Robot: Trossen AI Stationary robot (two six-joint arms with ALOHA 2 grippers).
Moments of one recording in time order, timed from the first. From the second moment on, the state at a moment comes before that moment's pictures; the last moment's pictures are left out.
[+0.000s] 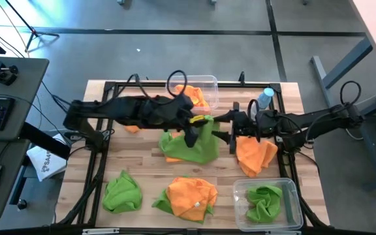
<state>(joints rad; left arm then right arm) -0.15 1.73 2.03 -0.73 -0.33 -0.54 0.18 1.11 0.91 0.07 0.29 0.06</state>
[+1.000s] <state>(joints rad) -0.11 1.82 2.10 -0.68 -0.19 -0.47 0.18 1.22 0.91 0.25 0.24 0.03</state>
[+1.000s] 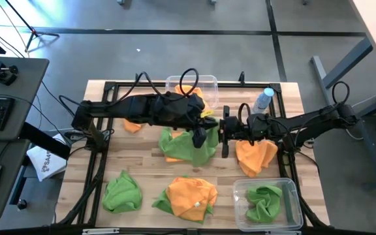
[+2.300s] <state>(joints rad) -0.11 1.81 2.10 -0.69 -0.26 -0.47 0.16 1.22 0.91 0.34 0.32 0.11</state>
